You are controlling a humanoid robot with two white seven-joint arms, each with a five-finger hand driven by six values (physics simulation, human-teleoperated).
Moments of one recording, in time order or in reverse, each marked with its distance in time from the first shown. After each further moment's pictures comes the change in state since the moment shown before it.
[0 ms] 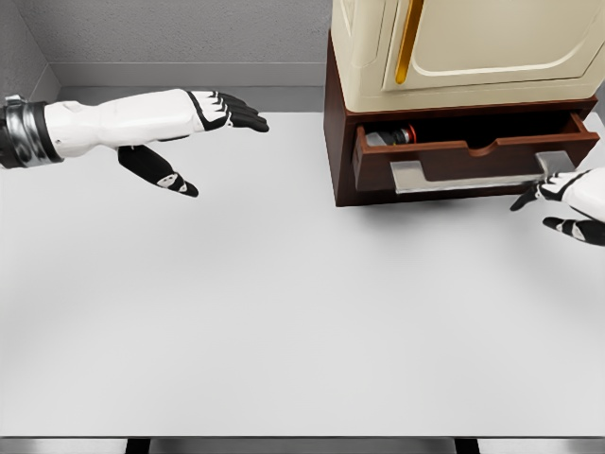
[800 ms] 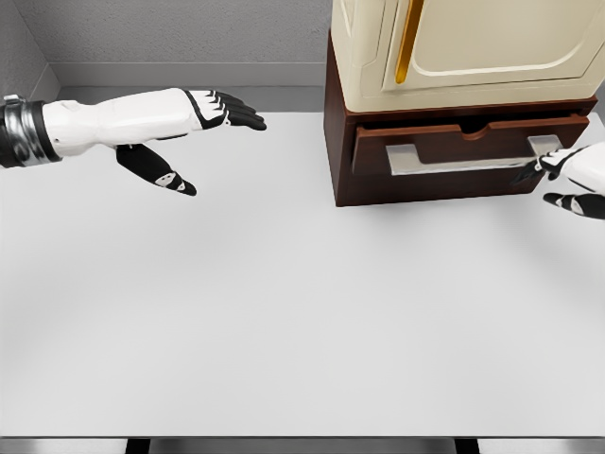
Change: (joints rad) left arm -0.002 0.001 -0.001 0.010 0.000 0.000 0.000; right arm -0.153 0.002 0.098 0.117 0.021 -0.002 0.001
